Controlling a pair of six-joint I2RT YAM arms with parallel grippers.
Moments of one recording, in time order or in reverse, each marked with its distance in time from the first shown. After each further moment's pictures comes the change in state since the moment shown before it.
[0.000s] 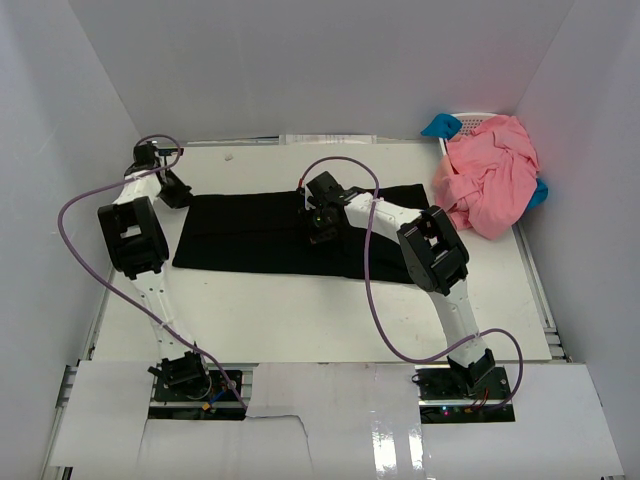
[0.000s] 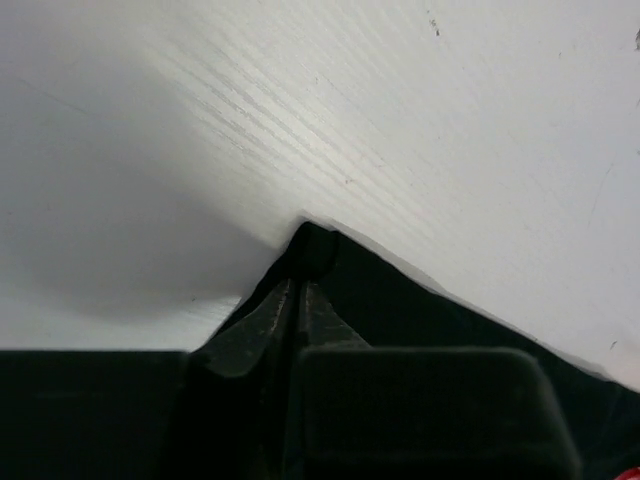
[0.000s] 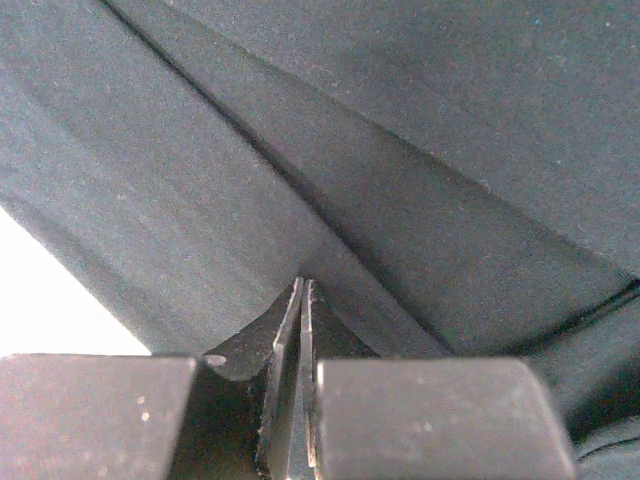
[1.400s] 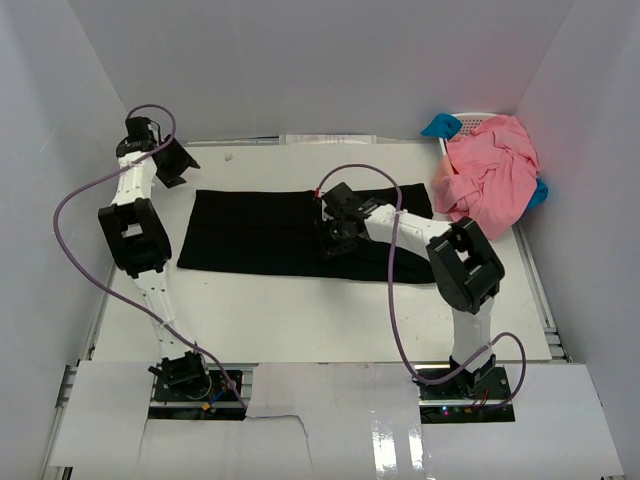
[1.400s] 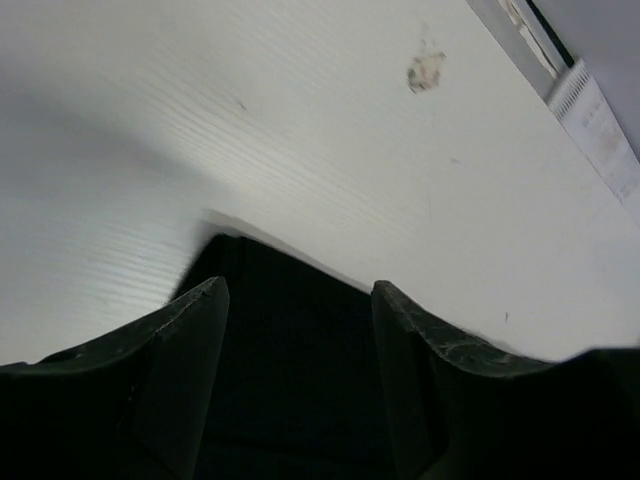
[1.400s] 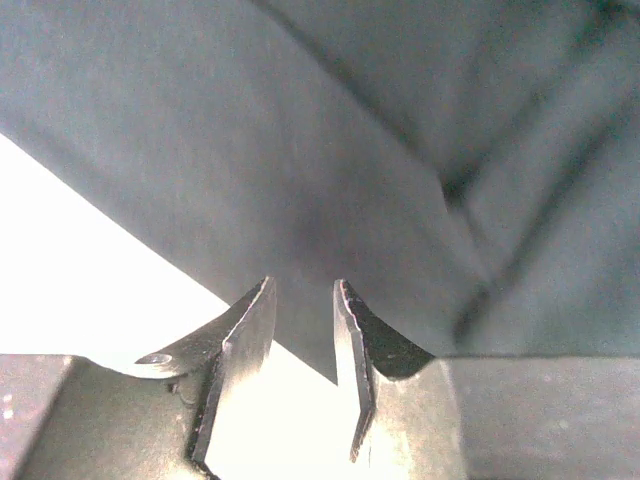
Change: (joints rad) left arm -0.013 0.036 0.294 -0.122 0.042 0.002; right arm 0.010 -0.238 -0.280 0.024 0.089 0.010
